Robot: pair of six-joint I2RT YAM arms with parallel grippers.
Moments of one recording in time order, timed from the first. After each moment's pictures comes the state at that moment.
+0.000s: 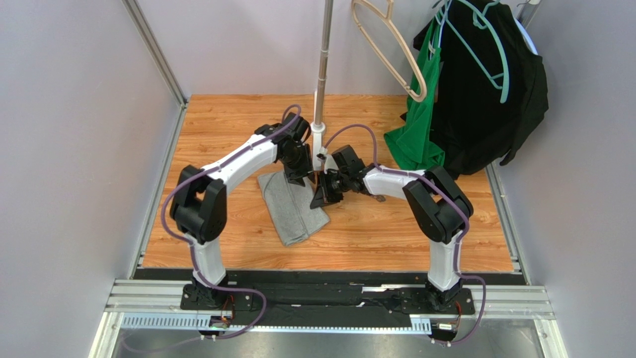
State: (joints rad) left arm -0.54 1.83 1.50 -0.82 0.14 -0.73; right arm 0.64 1.95 1.15 -0.09 -0.58 0.52
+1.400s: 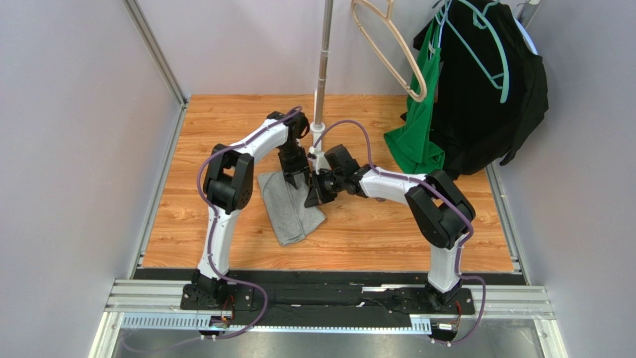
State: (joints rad) left arm -0.45 2.27 1.89 -1.14 0.17 -0.71; right arm 0.70 1.90 1.17 -0.08 -0.52 0.40
